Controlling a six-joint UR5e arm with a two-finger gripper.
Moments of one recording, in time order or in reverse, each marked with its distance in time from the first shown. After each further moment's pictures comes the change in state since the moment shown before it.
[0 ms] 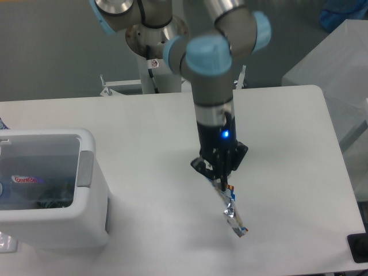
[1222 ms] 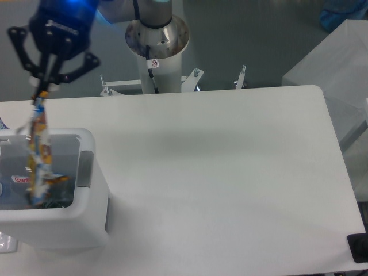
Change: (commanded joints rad) arm -0.342 0.184 0.003 -0.025 -0.140 0.243
